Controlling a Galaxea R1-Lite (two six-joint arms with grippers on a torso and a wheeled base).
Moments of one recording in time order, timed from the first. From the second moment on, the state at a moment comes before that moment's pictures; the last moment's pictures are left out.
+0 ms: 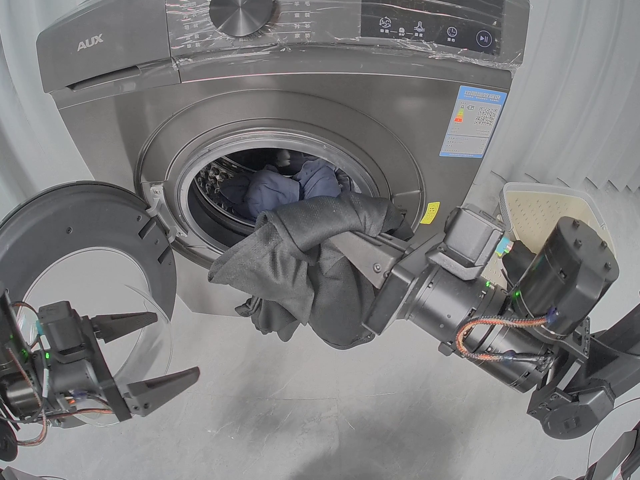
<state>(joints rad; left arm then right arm) -0.27 1.14 -0.23 -0.70 -0.51 0.04 0.91 1.77 -0.69 -1.35 -0.03 0.26</state>
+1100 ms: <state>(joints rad) -0.43 1.76 -0.42 -1.17 -0.38 0.00 0.94 1.77 -0.68 -1.35 -0.04 0.26</state>
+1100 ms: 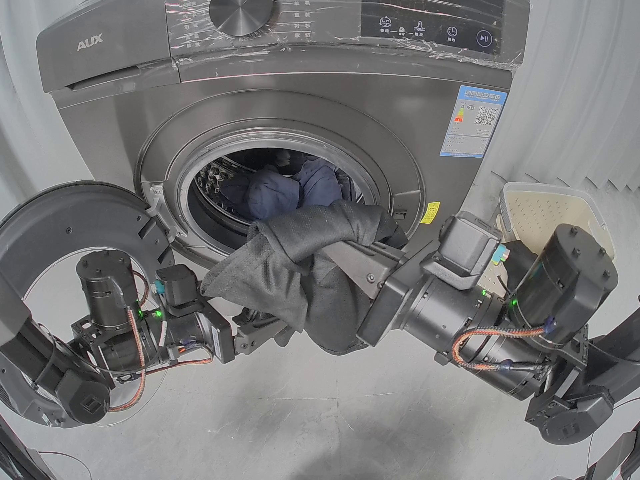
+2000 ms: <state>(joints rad) -0.47 1.62 -0.19 -1.50 -0.34 -0.10 0.88 1.79 -0.64 -1.33 -0.03 0.26</state>
